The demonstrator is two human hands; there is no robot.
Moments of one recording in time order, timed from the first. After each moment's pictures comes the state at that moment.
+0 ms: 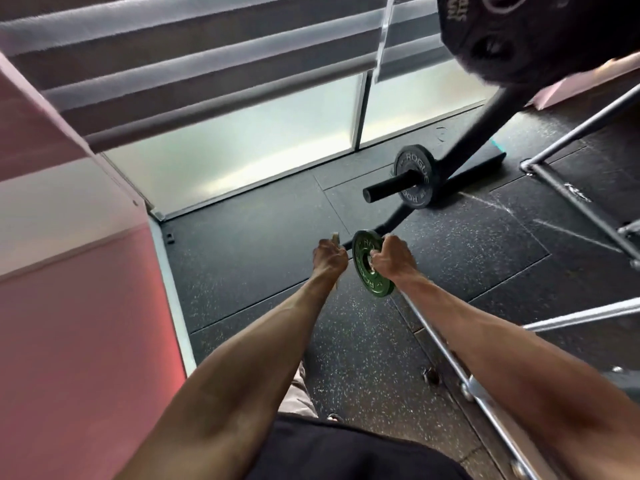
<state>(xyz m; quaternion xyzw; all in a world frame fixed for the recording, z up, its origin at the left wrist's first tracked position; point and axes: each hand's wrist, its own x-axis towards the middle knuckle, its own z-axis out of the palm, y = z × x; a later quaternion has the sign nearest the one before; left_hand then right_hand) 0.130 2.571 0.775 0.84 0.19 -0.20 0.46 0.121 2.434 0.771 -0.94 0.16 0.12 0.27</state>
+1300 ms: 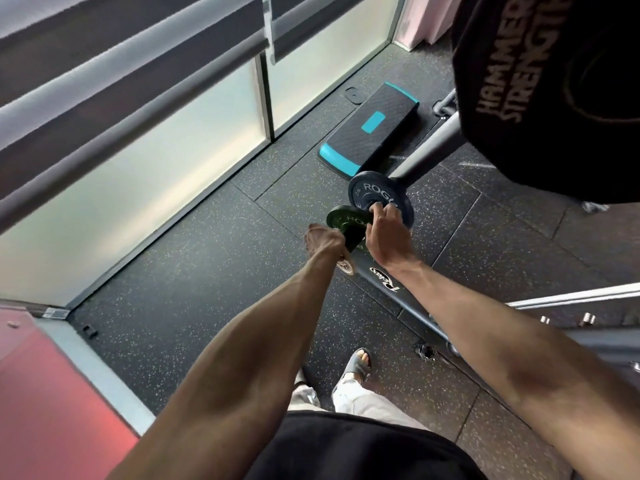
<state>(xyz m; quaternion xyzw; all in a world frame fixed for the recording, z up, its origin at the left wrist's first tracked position) 0.385 2.489 0.758 0.83 0.17 -0.32 0.43 0.321 2.372 0.735 -0.97 0.23 -0.02 0.10</state>
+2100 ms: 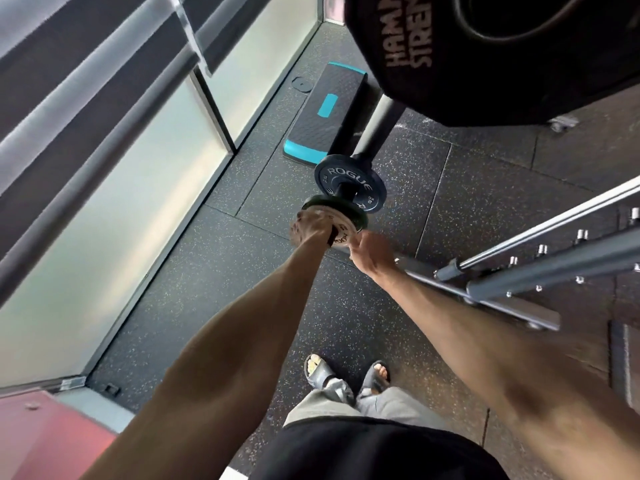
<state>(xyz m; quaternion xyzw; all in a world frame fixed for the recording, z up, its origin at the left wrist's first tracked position) 0.378 2.472 0.771 0.85 0.05 -0.34 0.40 0.272 2.407 0.706 -0.84 0.41 0.05 0.34</state>
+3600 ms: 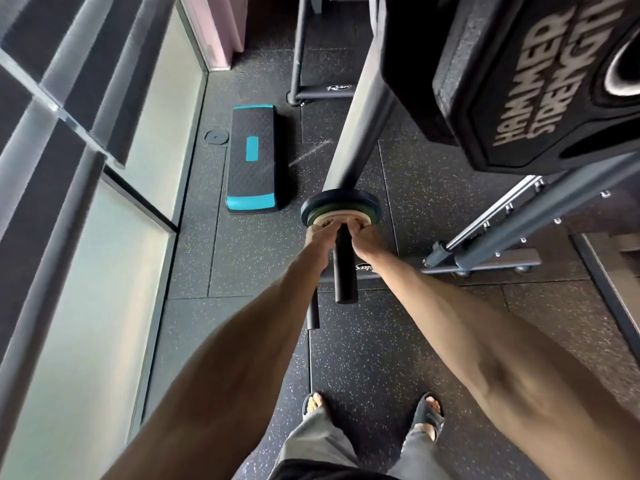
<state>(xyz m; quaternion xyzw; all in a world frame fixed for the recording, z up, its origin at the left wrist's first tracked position) 0.489 2.386 0.714 0.73 -0.06 -0.54 0.42 0.388 2.355 0.707 -0.56 0.63 -0.09 0.53</state>
